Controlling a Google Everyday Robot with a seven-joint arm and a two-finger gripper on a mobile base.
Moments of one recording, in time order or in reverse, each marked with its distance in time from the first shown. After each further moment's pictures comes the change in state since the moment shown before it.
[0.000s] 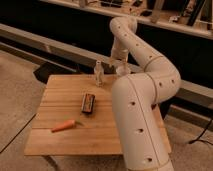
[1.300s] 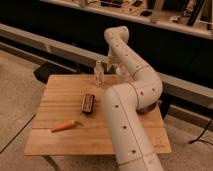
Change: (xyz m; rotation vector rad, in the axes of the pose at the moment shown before) arm -0.029 0.018 0.064 0.043 -0.052 -0.168
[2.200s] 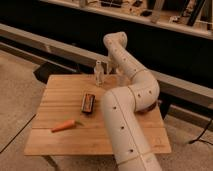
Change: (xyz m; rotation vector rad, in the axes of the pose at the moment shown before) arm -0.002 -0.002 0.027 0.049 -0.002 -0.054
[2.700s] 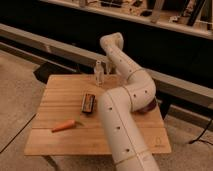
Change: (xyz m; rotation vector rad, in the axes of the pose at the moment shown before) arm 0.001 0.007 0.009 0.038 0.006 -0.030
